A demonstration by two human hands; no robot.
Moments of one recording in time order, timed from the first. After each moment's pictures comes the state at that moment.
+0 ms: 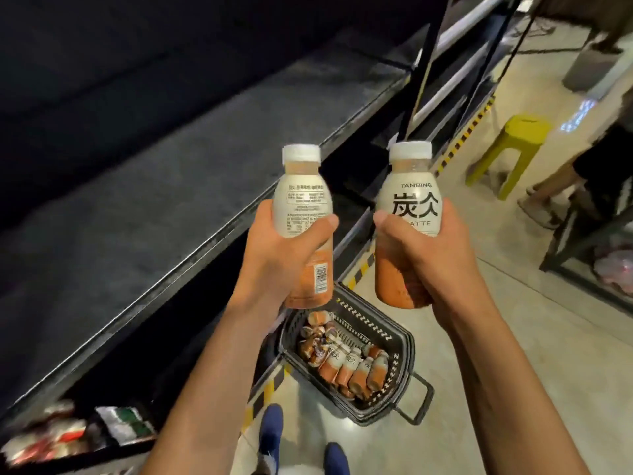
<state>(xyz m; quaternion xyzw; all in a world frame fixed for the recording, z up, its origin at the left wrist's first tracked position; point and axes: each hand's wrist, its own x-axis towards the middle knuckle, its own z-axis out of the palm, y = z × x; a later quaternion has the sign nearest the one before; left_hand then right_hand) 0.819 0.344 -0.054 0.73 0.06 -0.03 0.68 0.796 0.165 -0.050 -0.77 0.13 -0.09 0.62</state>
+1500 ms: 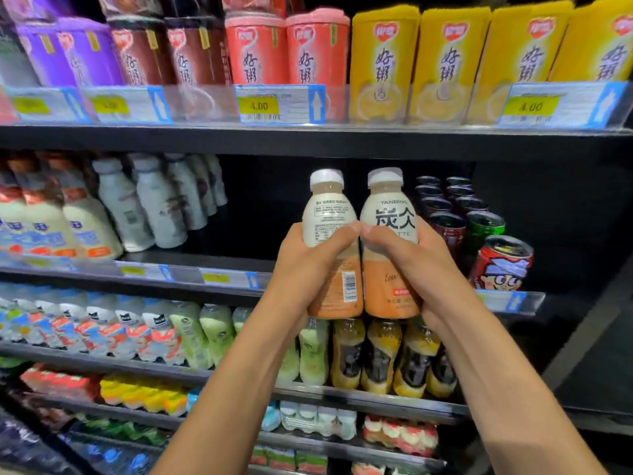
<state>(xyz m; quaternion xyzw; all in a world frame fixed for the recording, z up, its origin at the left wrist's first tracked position) 0.390 0.893 0.099 0.61 0.27 0.37 0.65 0.508 0.799 0.105 -0.61 -0.34 0.26 0.67</state>
